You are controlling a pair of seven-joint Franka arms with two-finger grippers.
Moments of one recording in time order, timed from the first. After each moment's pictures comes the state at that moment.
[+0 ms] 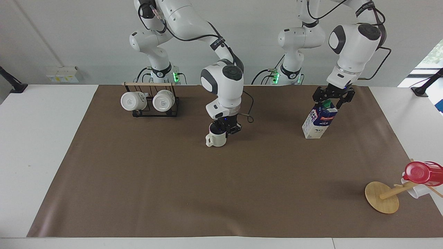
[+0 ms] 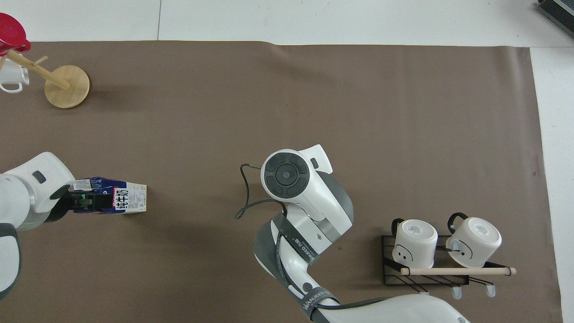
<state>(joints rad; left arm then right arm) -0.01 -0.31 -0.03 -2.33 -0.02 2.10 0.06 0.71 0.39 -0.08 -1.77 -0.06 2.23 1.04</state>
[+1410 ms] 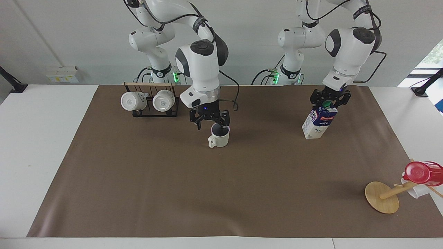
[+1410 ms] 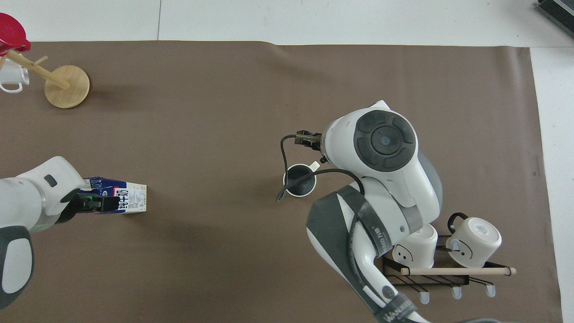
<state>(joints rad) -0.02 -0.31 -0.04 -2.36 -0.02 2.14 0.07 0.55 0.18 -0.09 -1.75 -0.04 2.12 0.71</state>
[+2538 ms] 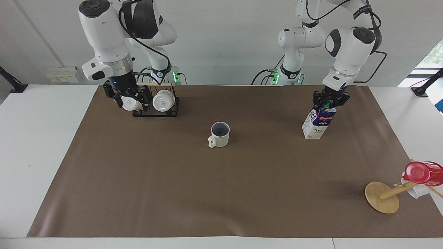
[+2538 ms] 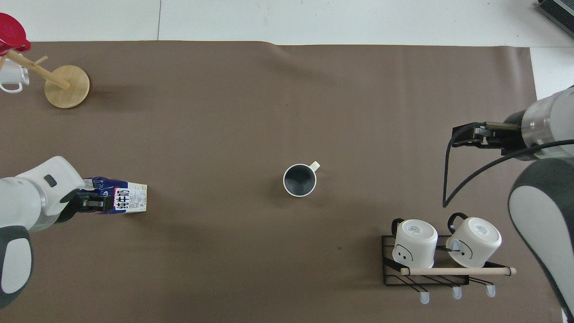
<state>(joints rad) -0.02 -0.31 -0.04 -2.36 -0.02 2.14 0.08 0.16 -0.05 -0.10 -1.75 -0.04 1.77 0.26</state>
